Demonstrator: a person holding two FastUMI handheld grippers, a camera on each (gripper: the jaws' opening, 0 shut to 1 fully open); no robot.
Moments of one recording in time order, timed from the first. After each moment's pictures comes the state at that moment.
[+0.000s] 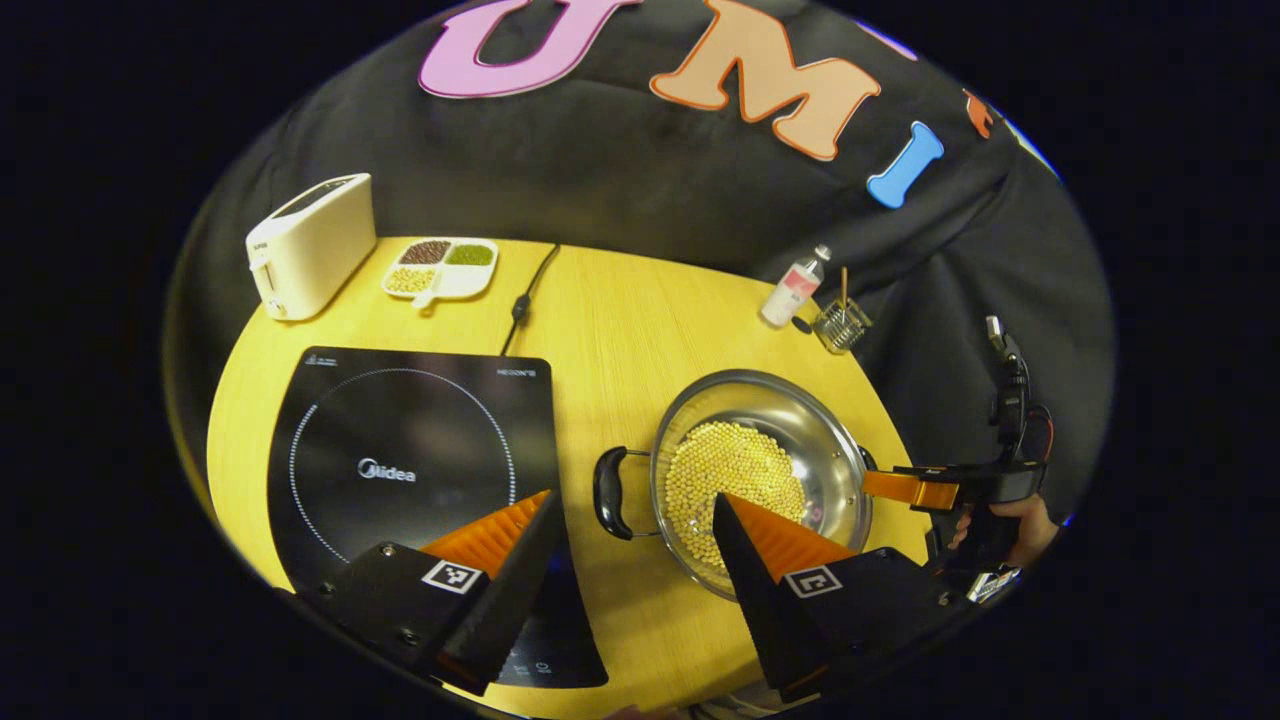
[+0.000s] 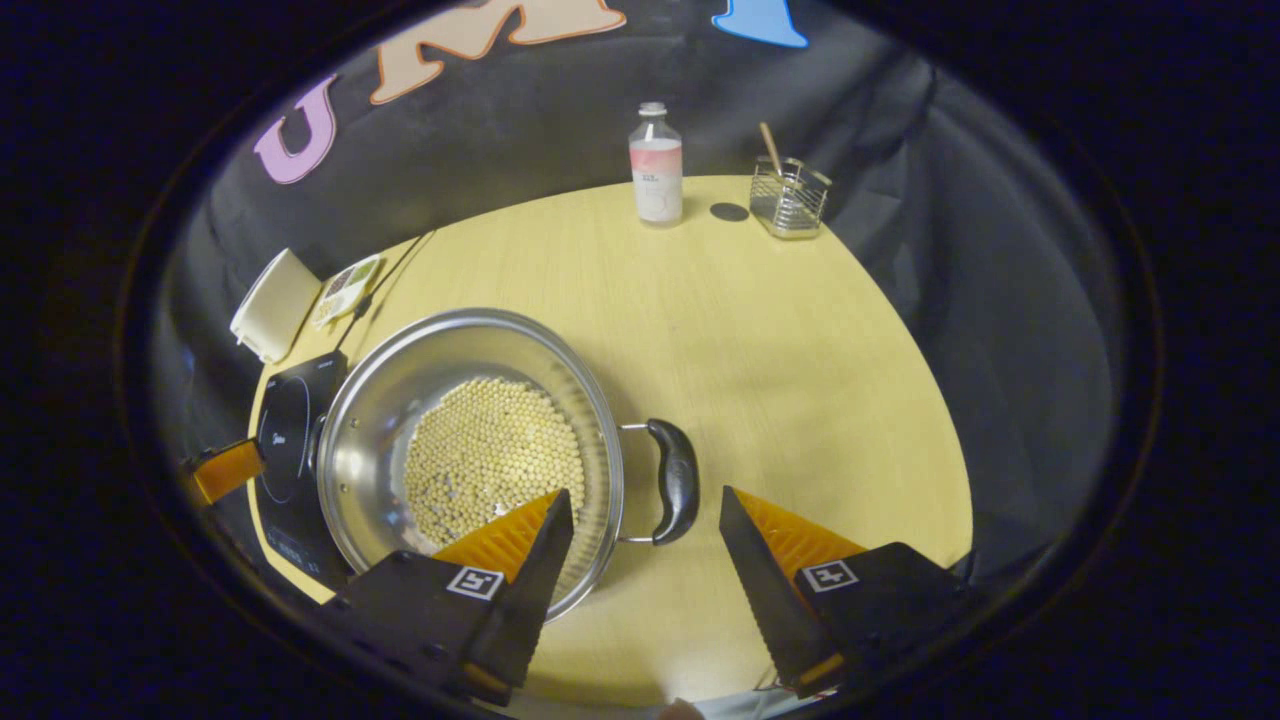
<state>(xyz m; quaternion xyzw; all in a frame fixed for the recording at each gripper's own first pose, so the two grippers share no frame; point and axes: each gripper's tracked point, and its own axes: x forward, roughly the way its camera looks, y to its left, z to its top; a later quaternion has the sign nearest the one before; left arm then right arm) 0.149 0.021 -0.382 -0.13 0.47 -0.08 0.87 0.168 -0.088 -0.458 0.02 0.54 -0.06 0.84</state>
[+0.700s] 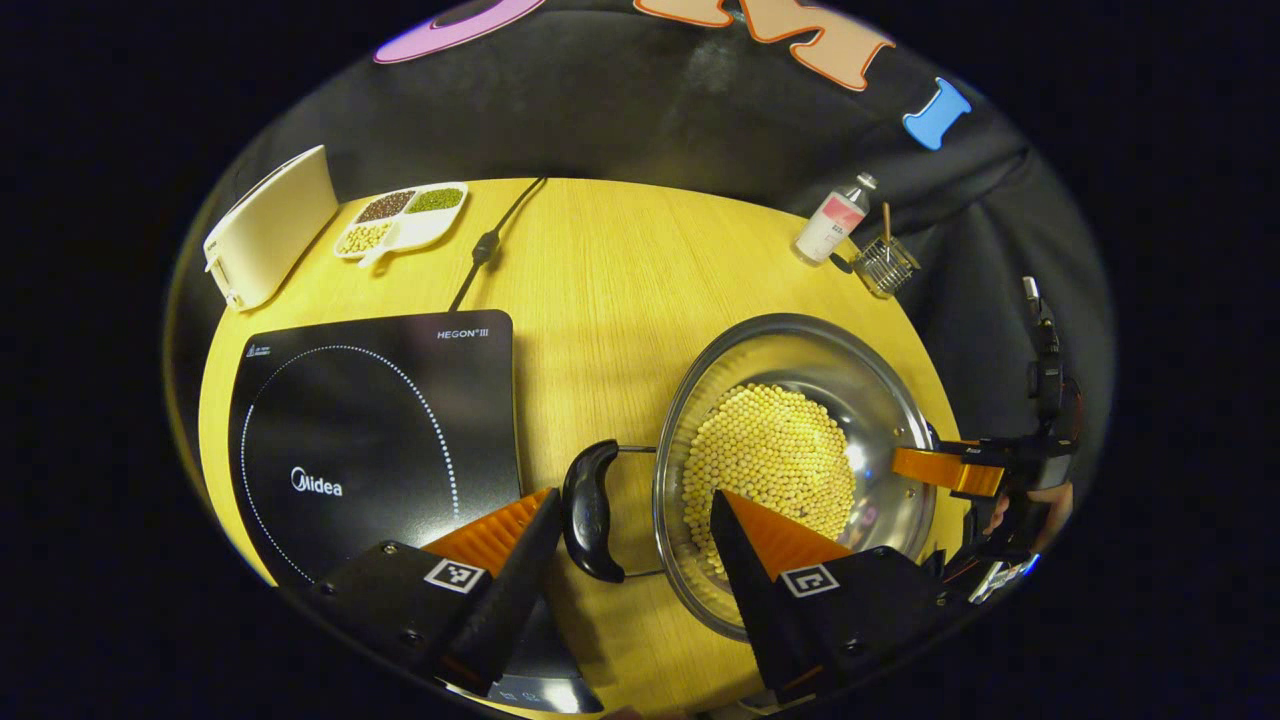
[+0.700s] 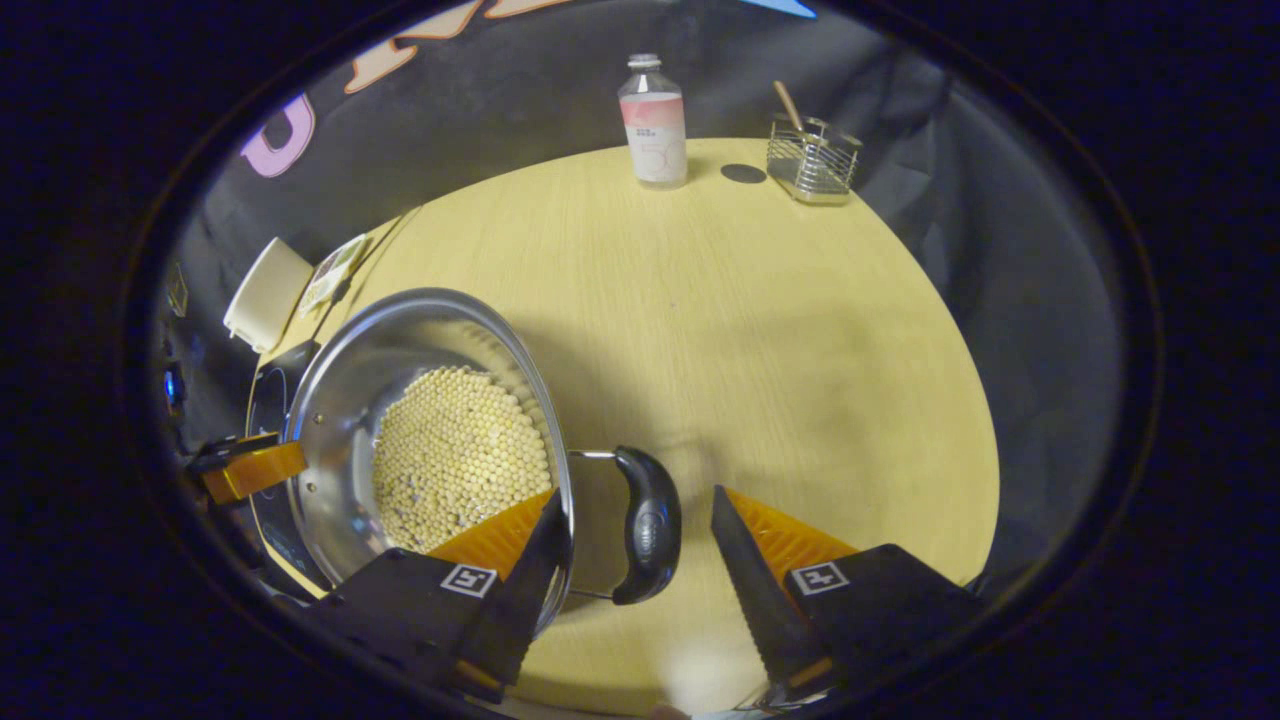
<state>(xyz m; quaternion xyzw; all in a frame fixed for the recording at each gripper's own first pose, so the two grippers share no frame) 0.173 0.007 -0.456 -0.09 0.54 -0.07 0.83 0.184 -0.104 -0.503 0.03 0.58 -0.03 0.81</state>
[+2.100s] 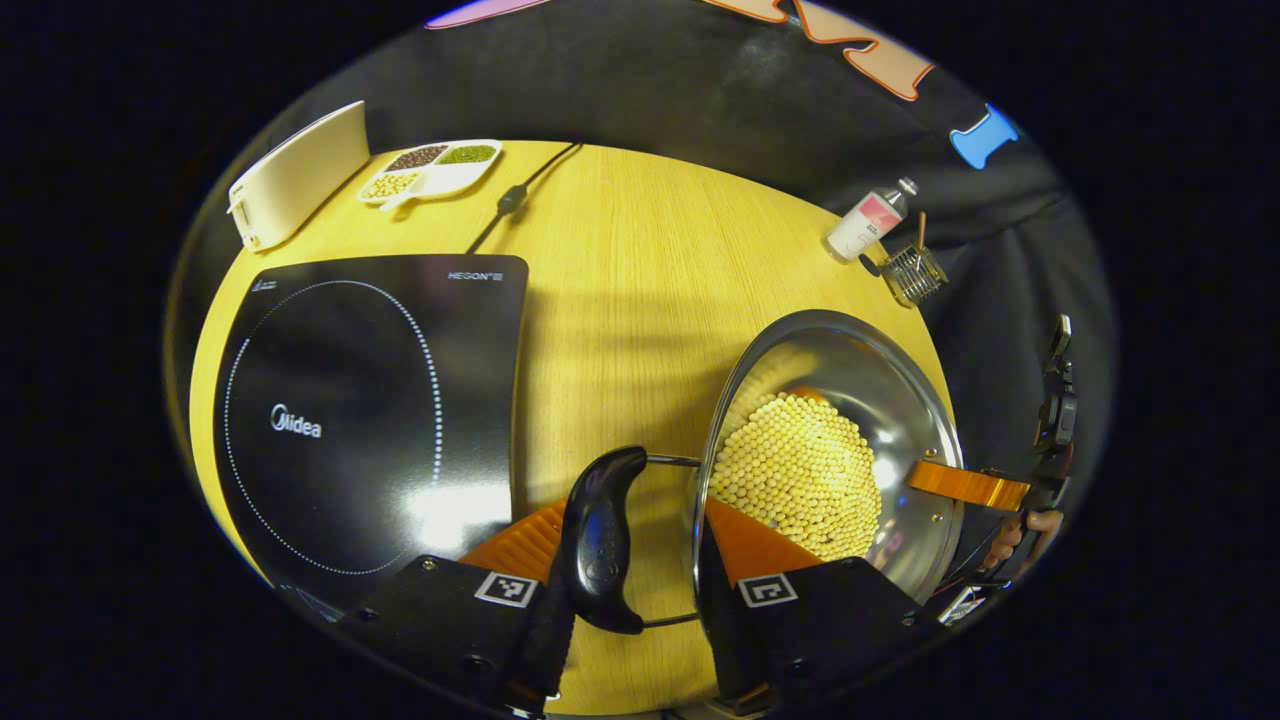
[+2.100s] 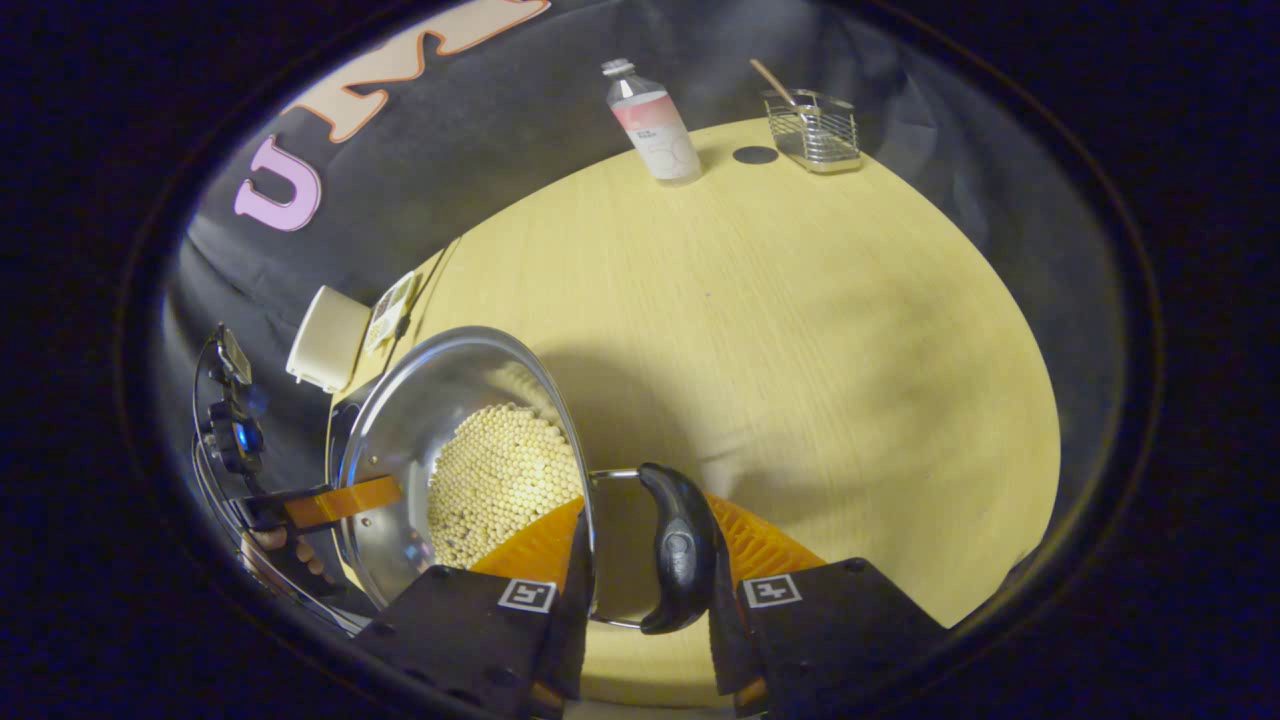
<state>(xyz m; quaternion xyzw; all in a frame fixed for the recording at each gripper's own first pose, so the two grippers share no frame) 0.155 0.011 -0.457 -0.13 0.55 -0.02 0.82 0.181 -0.078 -0.479 0.15 0.57 0.02 0.80</state>
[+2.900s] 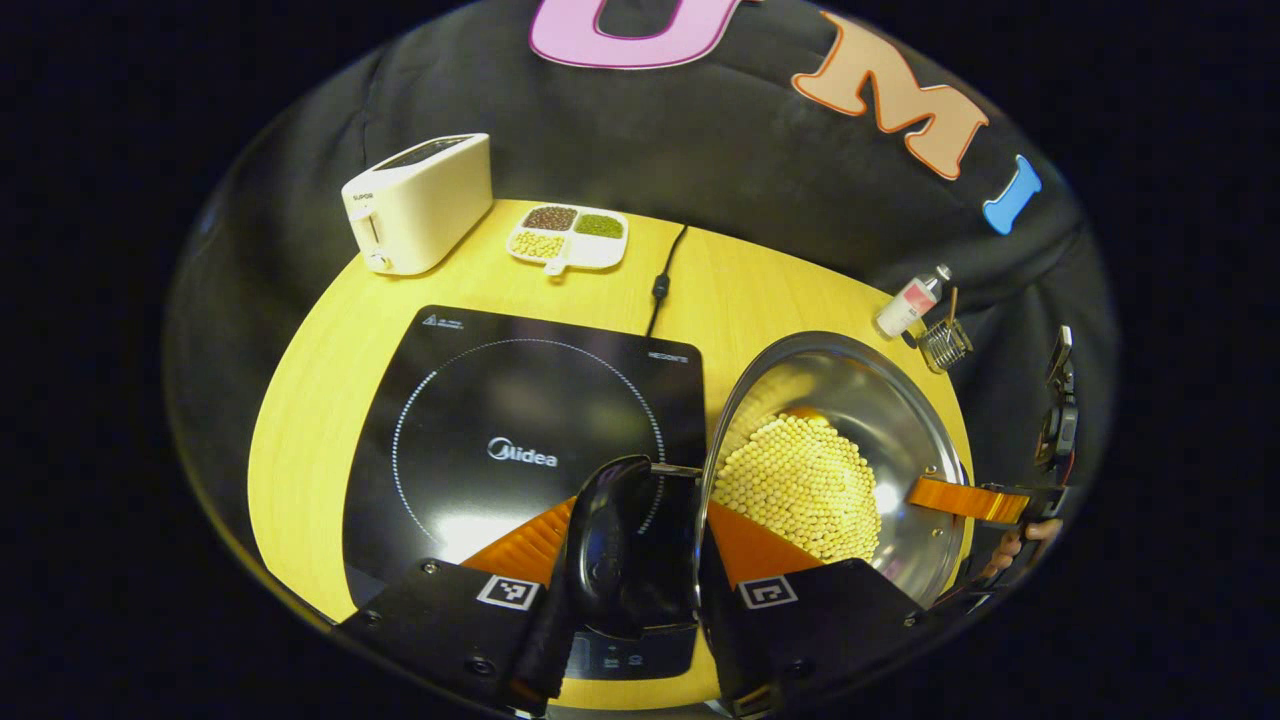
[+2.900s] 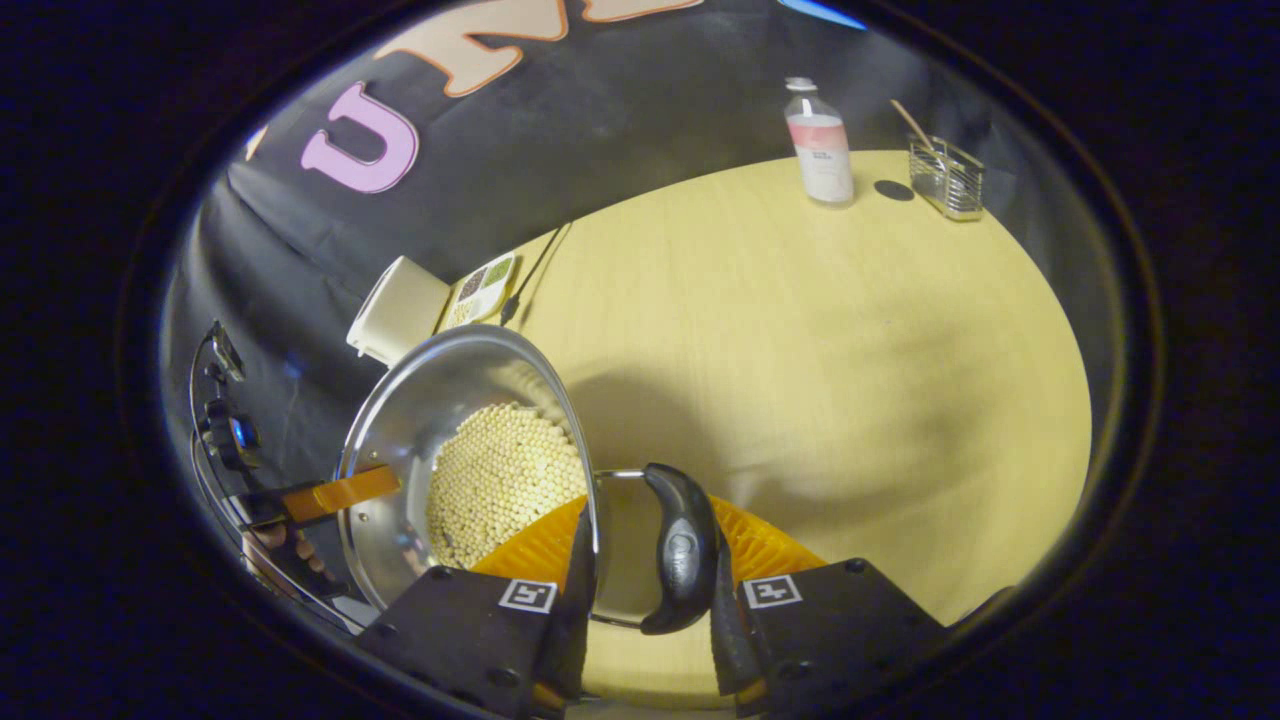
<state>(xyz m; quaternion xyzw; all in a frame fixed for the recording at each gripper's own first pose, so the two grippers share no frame) 0.138 0.144 -0.398 -0.14 0.49 0.04 0.86 0.193 0.063 -0.455 0.13 0.55 0.09 0.82</state>
